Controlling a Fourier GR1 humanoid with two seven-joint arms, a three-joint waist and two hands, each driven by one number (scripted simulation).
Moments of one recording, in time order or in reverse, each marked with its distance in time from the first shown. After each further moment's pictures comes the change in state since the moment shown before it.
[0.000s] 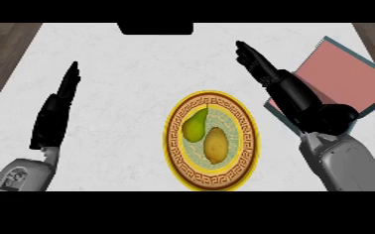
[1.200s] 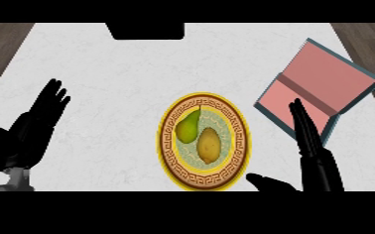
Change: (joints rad) left arm 0.167 -0.016 0.174 -0.111 0.362 -0.192 0.096; right arm 0.551 -0.007 0.158 -0.325 0.962 -0.549 0.258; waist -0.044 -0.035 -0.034
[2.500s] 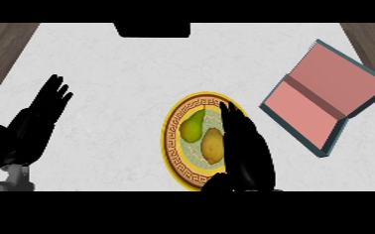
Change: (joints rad) left arm -0.020 -0.015 0.018 -0.026 0.001 -0.029 0.039; right arm -0.369 0.341 0.155 0.106 0.117 0.690 0.813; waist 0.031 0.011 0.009
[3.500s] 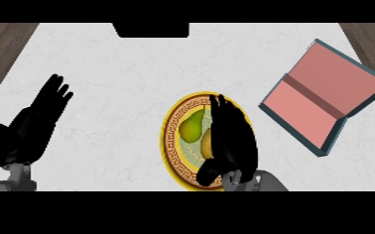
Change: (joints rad) left arm -0.005 -0.038 0.030 0.000 -0.040 -0.022 0.015; right arm -0.110 0.007 0.003 0.150 -0.014 -0.011 -0.017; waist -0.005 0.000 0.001
